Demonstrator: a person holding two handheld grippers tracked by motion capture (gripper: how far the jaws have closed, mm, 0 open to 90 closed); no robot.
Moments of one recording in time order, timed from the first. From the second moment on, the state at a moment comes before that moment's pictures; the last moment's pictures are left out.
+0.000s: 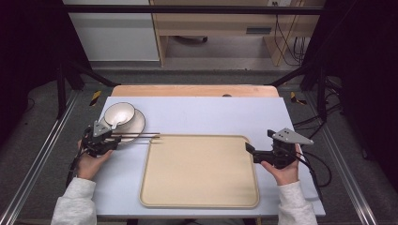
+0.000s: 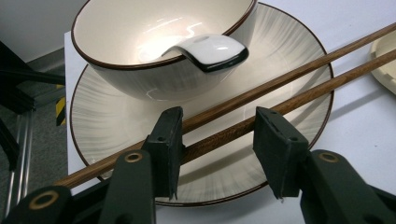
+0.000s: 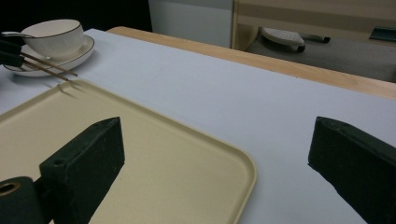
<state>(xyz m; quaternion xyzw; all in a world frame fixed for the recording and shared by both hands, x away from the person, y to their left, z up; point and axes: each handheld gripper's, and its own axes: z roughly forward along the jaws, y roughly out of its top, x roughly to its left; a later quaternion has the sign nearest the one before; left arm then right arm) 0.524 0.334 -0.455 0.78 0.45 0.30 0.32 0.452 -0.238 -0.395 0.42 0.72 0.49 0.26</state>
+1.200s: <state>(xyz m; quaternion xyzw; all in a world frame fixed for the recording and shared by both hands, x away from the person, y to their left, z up) 0.521 0.325 -0.449 0.79 0.44 0.28 0.31 0.451 -0.240 -0.393 0.42 0.71 0.49 0.26</state>
